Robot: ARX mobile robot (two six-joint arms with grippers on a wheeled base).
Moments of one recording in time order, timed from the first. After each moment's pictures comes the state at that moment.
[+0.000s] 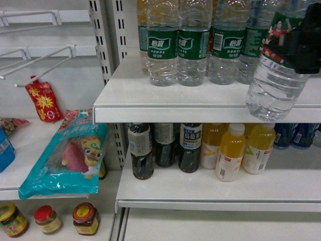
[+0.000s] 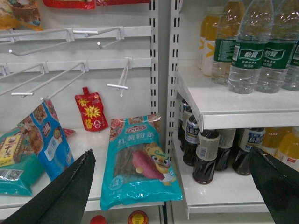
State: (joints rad) left arm 0.00 0.01 0.01 0.00 0.00 0.00; right arm 0.21 1.52 0.75 0.55 -0.11 0.07
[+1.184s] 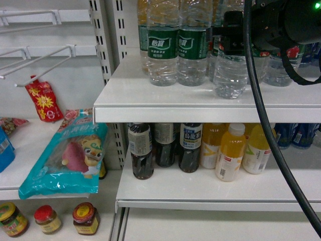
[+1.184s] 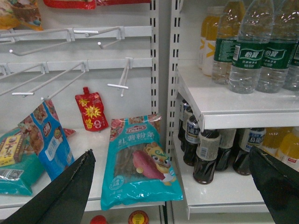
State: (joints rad) left arm 0.00 0.01 0.01 0.00 0.00 0.00; right arm 0.26 1.94 1.29 0.34 0.03 0.05
